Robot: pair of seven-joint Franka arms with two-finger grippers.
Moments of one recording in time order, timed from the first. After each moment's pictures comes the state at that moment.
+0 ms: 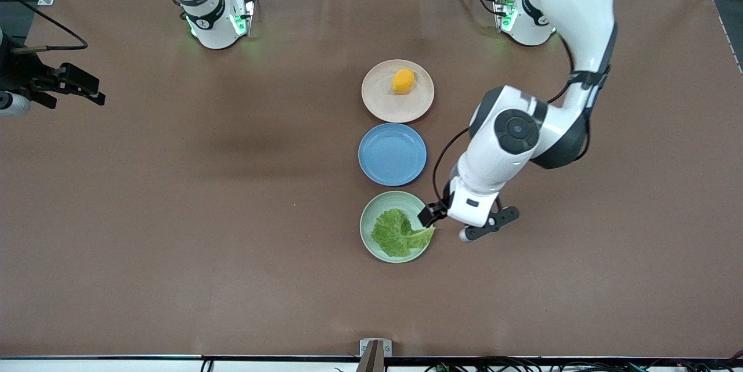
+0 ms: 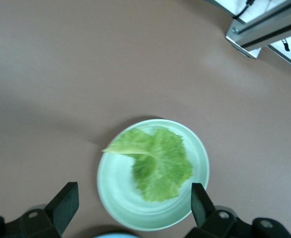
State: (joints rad) left arm -0.44 0.66 -0.09 -1.39 -0.05 2.32 -0.93; right arm -0.02 -0.04 -0.02 -1.67 0.04 1.55 -0.08
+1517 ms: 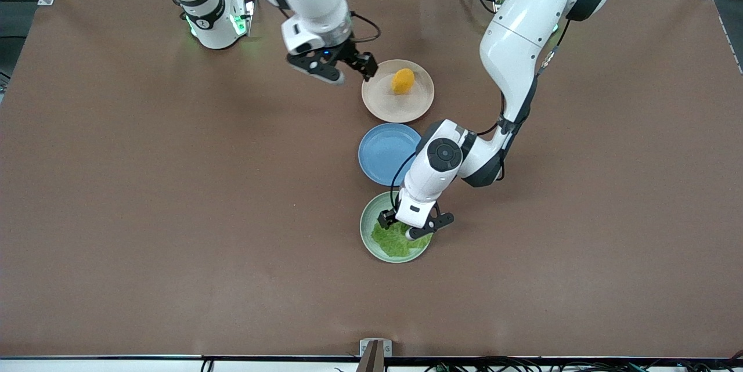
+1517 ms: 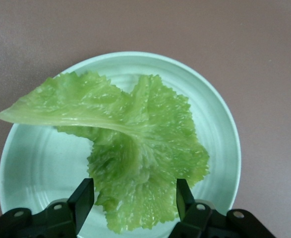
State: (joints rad) left arm -0.54 0.92 -0.09 -1.37 -0.06 2.58 -0.98; right arm 0.91 0.12 0.01 -1.94 0.16 2.12 1.35
